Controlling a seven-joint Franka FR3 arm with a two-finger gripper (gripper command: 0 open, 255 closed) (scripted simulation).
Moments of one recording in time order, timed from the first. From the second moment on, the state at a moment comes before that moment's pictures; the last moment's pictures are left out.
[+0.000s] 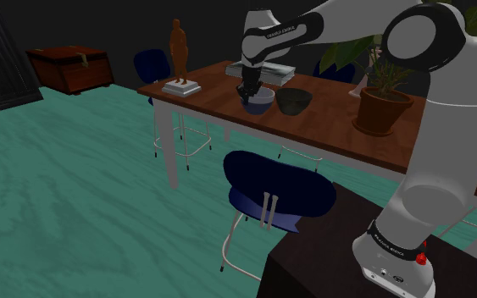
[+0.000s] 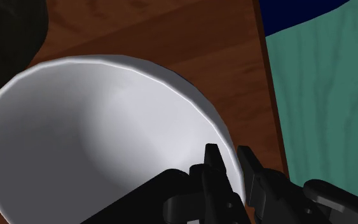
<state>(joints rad) -0.03 0.27 -0.06 -1.68 -0.08 2.07 0.01</state>
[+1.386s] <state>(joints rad) -0.03 0.25 -0.06 -1.52 -0.07 1.89 0.00</state>
